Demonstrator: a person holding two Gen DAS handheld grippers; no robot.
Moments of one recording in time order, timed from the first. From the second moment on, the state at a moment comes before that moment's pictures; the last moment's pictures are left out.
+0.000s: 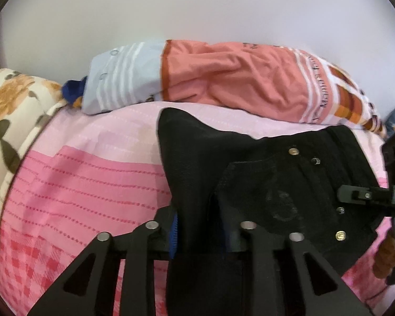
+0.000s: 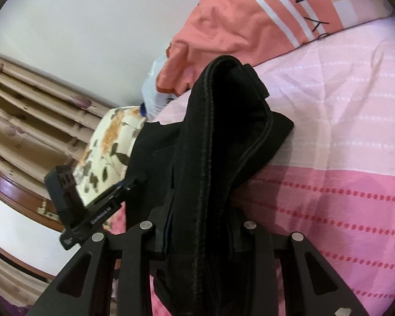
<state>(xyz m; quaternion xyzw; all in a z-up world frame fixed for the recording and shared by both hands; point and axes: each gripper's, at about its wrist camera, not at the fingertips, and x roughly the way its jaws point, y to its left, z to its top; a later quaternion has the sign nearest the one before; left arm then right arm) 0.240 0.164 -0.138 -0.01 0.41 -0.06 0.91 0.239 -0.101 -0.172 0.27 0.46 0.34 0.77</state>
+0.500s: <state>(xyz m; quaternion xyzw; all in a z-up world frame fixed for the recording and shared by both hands) 0.197 0.161 -0.106 0.00 0.33 0.04 0.94 0.131 -0.071 -0.087 0.11 0.29 0.20 0.93</state>
